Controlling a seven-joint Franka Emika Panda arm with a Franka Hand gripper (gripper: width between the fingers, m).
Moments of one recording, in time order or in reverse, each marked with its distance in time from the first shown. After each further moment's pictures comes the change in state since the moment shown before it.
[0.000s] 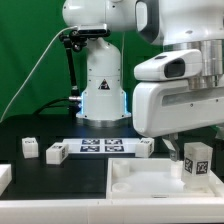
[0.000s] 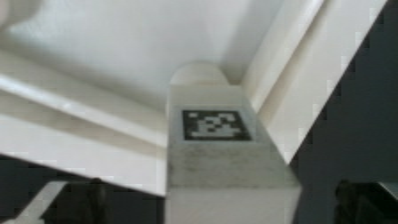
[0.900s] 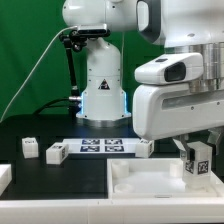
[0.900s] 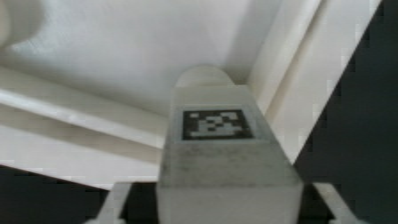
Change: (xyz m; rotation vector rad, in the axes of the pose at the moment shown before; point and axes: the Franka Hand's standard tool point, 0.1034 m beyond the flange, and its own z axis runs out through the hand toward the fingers) arm 0.000 0.000 0.003 0.001 0.005 0.038
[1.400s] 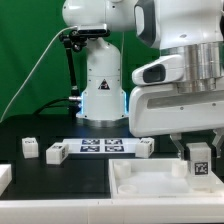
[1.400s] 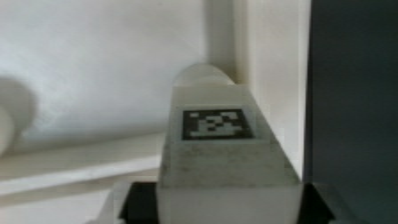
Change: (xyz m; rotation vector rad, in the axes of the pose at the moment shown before) arm 0.001 0.003 0.001 0.036 0.049 0.629
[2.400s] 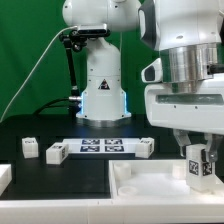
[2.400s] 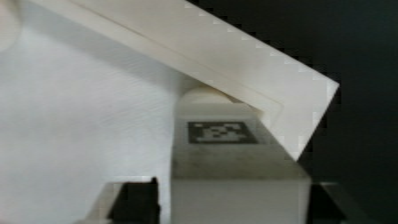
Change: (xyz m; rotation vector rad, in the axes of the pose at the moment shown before) arm -0.005 -0.001 0.001 0.003 0.030 0.751
